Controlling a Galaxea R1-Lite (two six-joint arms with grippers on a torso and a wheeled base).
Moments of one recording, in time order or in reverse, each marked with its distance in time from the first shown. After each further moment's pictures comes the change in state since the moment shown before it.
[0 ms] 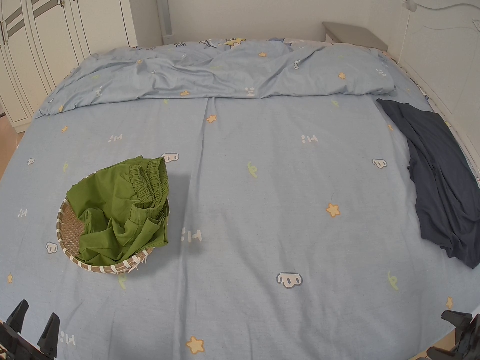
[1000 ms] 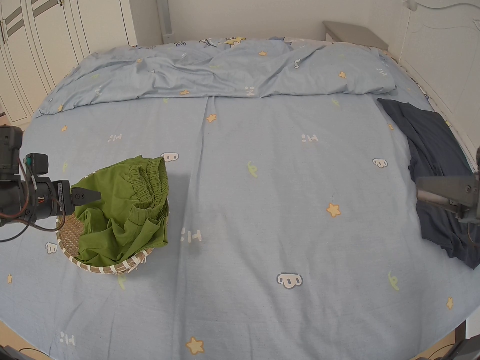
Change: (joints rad) left arm 0.079 1.309 -0.803 0.000 -0.217 0.065; right arm 0.201 0.966 -0.601 -0.277 0.006 0.240
